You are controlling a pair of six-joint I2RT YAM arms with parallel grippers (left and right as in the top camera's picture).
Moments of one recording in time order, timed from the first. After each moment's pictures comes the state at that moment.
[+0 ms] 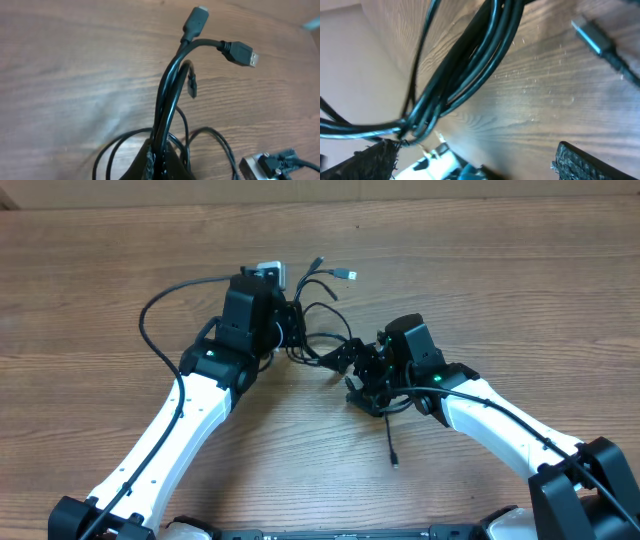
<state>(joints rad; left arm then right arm) -0.37 1.44 1.05 -0.32 0.12 -0.51 0.48 1.56 0.82 -0.14 -0.62 1.29</state>
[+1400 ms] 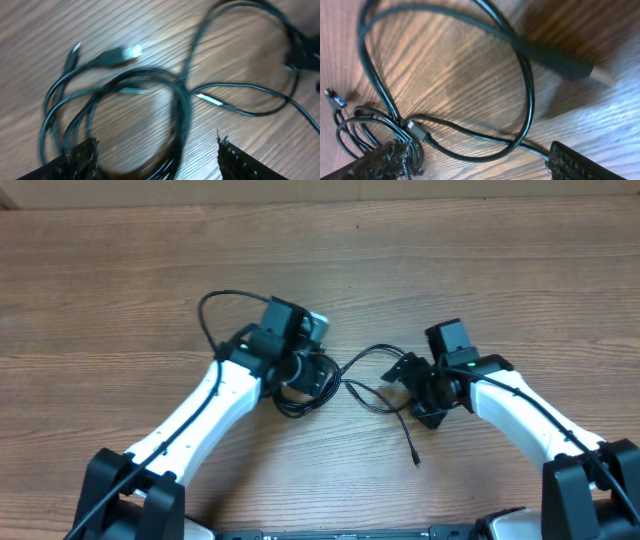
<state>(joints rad) -0.48 1.59 1.06 -0.57 0.16 0.01 0.27 1.55 0.82 -0.57 -0.34 1.07</state>
